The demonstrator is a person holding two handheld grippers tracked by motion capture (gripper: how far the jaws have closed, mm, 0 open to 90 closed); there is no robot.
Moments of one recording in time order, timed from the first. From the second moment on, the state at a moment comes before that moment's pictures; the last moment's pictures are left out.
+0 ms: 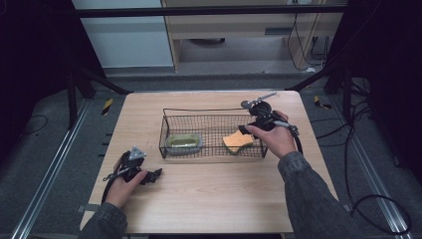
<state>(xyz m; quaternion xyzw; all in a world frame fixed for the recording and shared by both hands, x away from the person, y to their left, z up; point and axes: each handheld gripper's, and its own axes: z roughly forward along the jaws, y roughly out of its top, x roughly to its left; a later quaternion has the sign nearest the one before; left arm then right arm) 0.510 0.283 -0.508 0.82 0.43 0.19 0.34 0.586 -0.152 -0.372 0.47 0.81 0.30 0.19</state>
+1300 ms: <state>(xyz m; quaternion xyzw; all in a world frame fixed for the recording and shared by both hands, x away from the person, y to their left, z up) 0.510 0.283 -0.508 0.82 0.43 0.19 0.34 0.552 -0.286 -0.422 0.57 0.70 0.30 0.30</state>
